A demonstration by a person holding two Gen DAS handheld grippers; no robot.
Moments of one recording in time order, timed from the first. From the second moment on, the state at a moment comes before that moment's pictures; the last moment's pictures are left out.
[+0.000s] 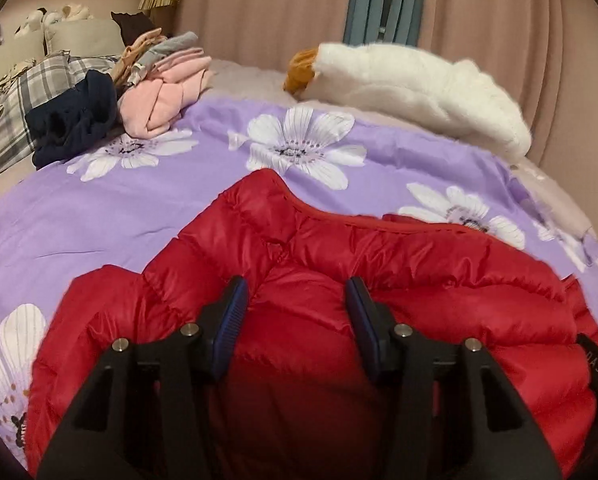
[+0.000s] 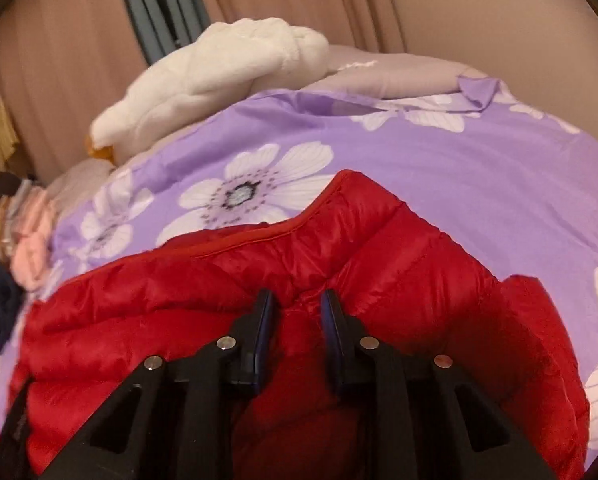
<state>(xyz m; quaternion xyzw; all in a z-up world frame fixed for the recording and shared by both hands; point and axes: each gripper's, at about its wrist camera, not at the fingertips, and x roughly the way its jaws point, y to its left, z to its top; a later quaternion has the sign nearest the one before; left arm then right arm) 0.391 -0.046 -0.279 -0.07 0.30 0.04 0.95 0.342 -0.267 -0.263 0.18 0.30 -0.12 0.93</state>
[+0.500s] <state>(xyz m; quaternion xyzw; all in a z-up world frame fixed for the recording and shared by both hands) 0.408 -0.039 -0.290 -0.08 0.33 0.03 0.94 0.357 -0.267 -0.271 0.19 0.31 -0.12 0.92</state>
